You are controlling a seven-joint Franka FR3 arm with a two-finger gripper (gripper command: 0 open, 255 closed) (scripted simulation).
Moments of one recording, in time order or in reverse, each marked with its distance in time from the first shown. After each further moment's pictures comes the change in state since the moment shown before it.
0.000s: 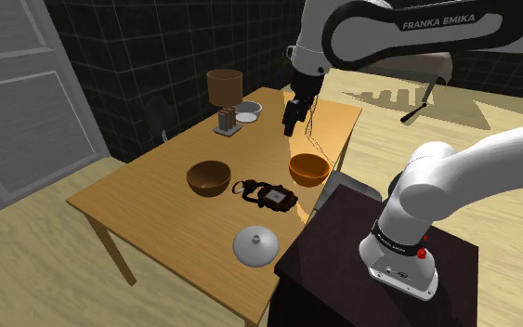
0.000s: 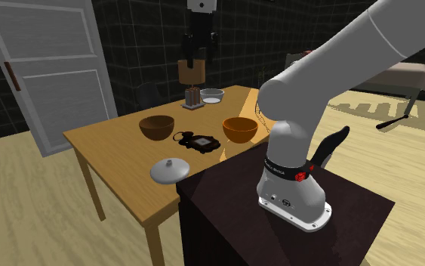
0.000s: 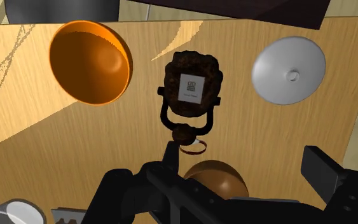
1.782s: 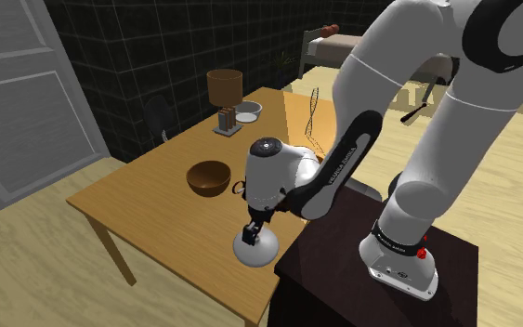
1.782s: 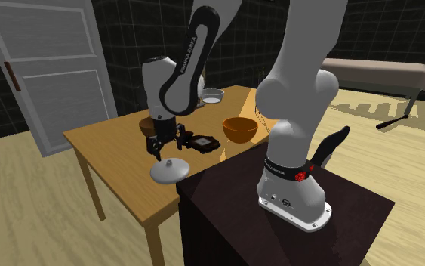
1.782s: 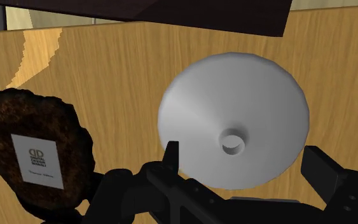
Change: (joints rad) arm -0.091 0.785 0.511 -0.189 -0.283 0.850 0.710
